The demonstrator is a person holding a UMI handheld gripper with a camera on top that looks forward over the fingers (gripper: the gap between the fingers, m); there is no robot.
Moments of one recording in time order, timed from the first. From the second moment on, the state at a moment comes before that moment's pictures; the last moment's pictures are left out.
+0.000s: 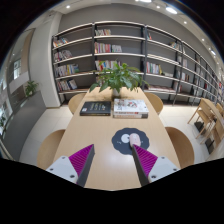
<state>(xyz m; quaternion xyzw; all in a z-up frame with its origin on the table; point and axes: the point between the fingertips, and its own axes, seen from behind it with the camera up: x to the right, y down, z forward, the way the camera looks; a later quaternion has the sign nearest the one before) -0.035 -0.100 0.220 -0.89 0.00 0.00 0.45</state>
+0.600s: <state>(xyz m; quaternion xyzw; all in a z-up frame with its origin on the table) -0.066 -0.209 0.195 -0.91 -0.01 -0.01 0.41</state>
